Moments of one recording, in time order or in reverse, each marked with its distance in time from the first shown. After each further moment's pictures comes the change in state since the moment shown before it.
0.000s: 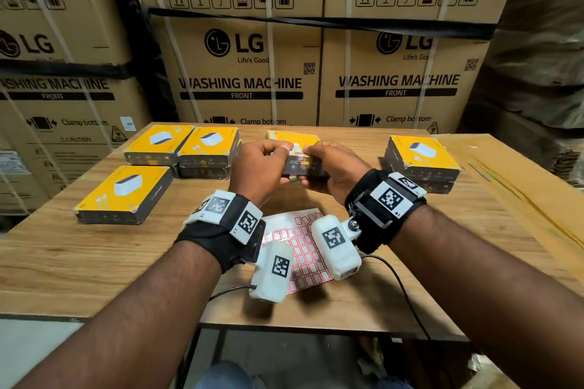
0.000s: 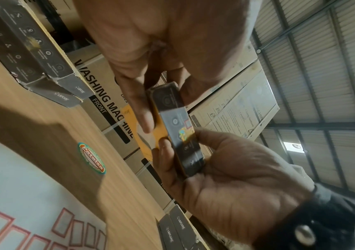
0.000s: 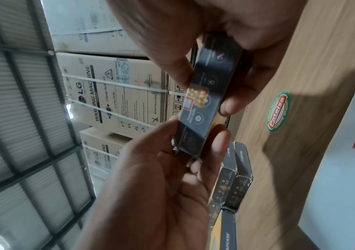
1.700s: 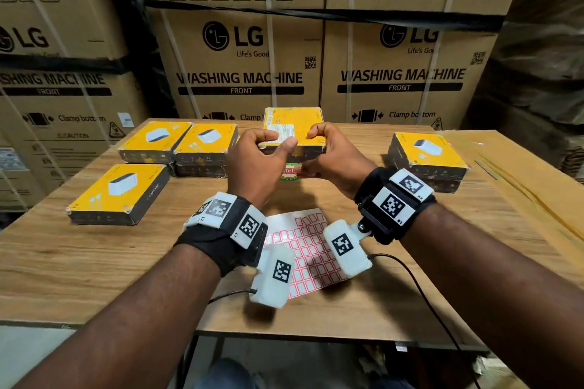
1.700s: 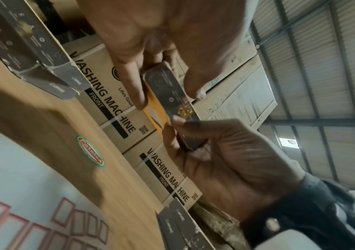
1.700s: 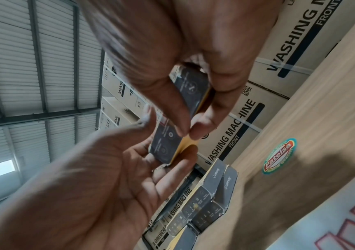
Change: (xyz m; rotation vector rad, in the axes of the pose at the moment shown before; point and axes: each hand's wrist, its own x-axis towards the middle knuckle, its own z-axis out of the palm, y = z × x) left_hand 0.003 -0.003 -0.001 0.131 0.151 0.152; right_hand 0.021 0.005 -0.012 -0.120 -0.277 -0.298
